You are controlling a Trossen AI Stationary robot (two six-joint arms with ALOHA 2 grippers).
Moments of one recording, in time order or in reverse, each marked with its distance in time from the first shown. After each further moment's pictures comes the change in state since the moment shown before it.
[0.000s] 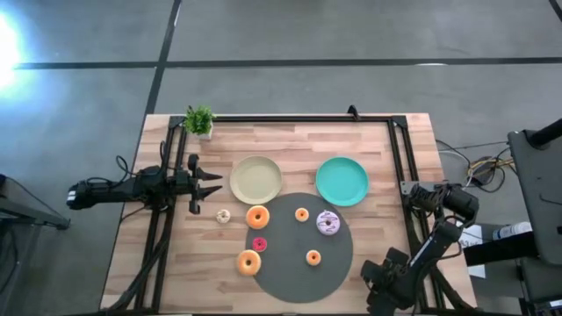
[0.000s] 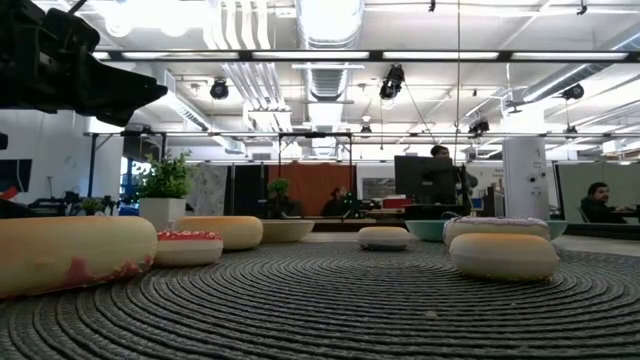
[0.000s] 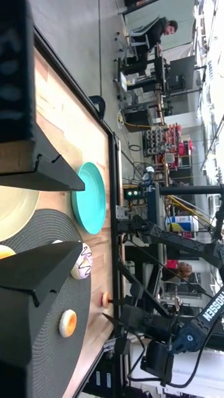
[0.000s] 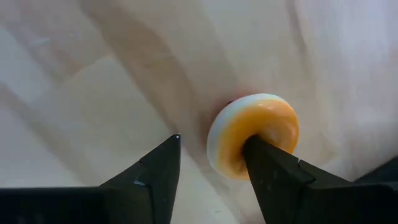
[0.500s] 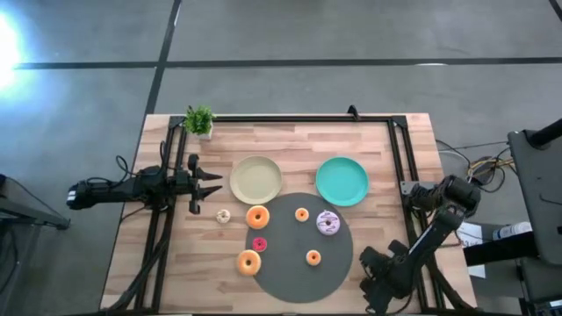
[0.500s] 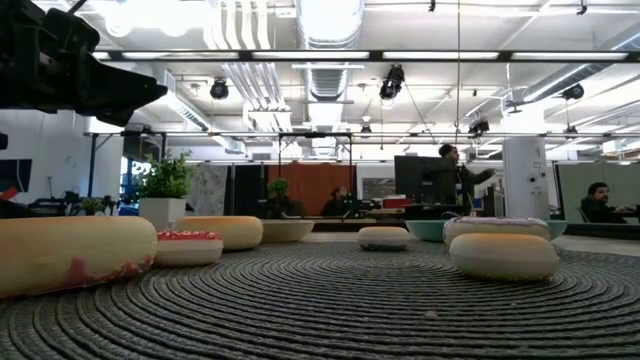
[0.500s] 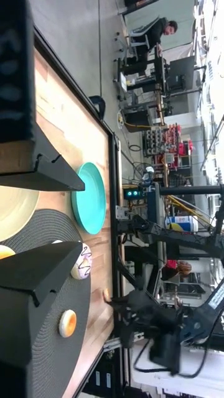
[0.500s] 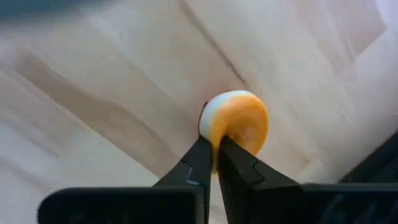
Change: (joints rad) left arm 0.000 0.000 0.000 0.000 -0.001 0.000; right arm -0.070 -0.131 -0.074 0.006 0.076 0.195
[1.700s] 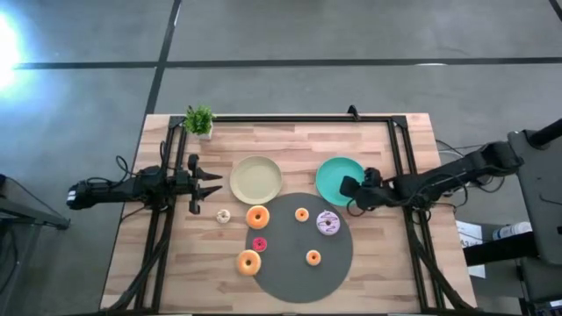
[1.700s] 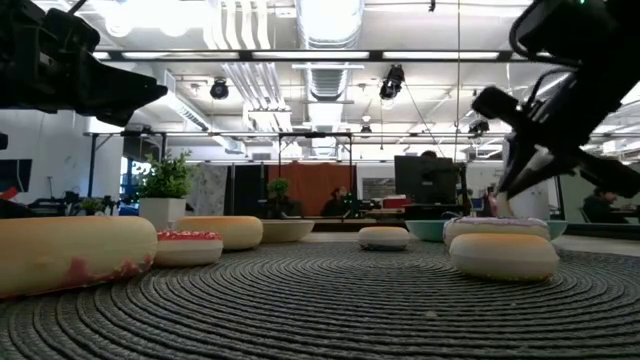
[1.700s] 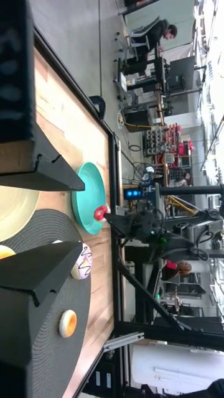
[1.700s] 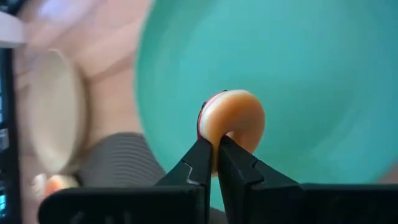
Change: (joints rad) left arm 0.000 0.000 0.000 0.000 0.000 0.000; right arm -0.732 -0.687 -0.709 0.673 0.474 0.179
